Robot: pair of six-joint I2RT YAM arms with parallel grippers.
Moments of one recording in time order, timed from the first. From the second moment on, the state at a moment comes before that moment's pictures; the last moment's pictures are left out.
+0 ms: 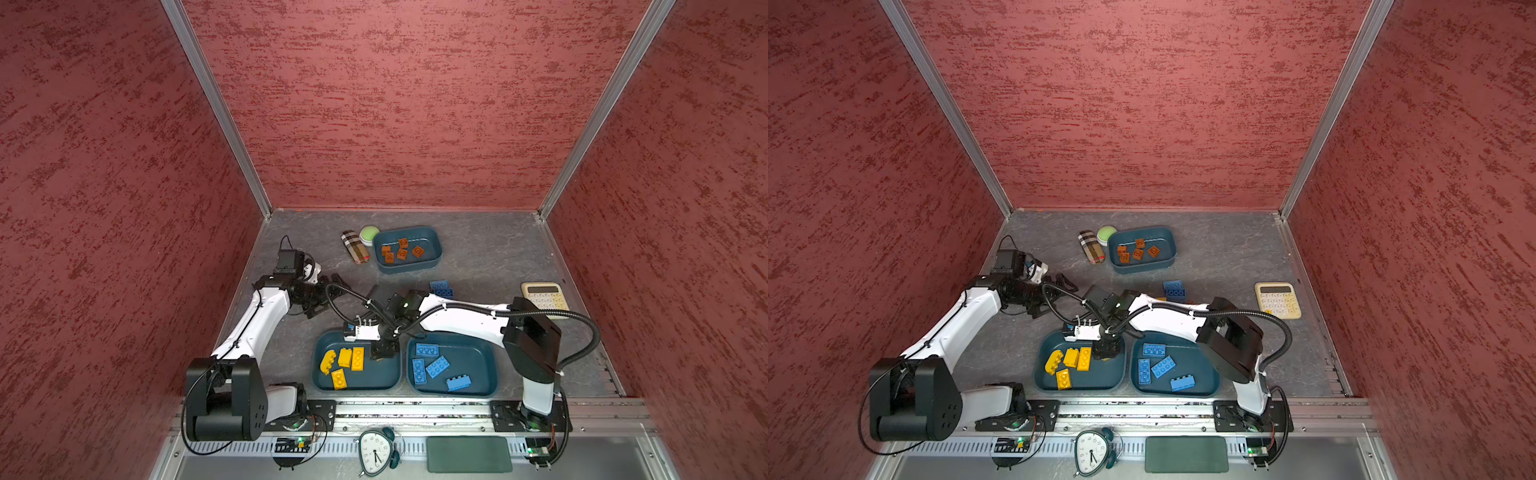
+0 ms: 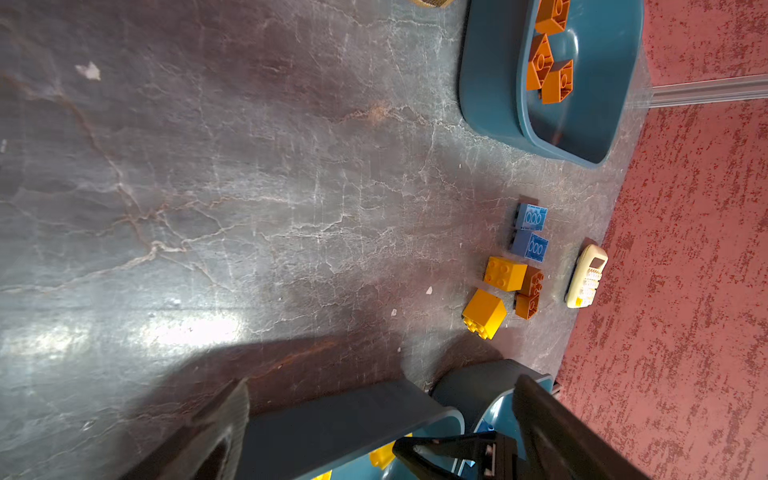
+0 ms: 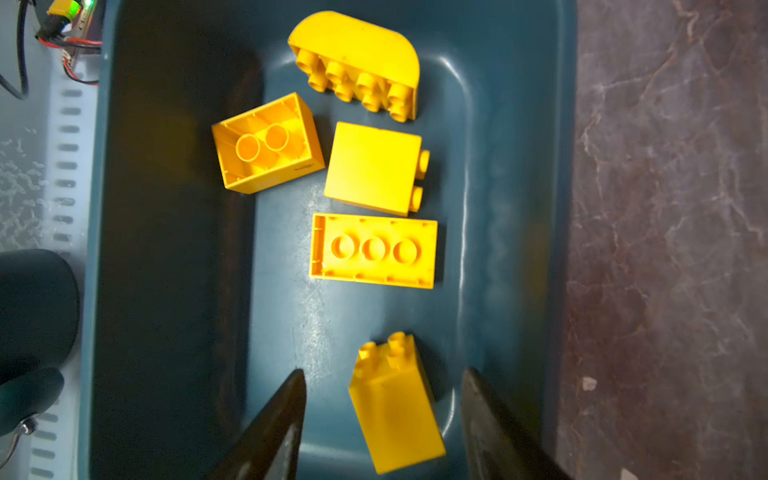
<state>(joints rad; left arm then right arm) 0.01 1.28 0.88 -0.75 0.55 -0.49 1.08 1.92 1.42 -0.67 -0.34 -0.47</state>
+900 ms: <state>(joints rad) -0.02 1.28 0.87 -0.74 0.58 -0.50 0.60 1.75 1.26 -0.72 -0.02 -0.58</state>
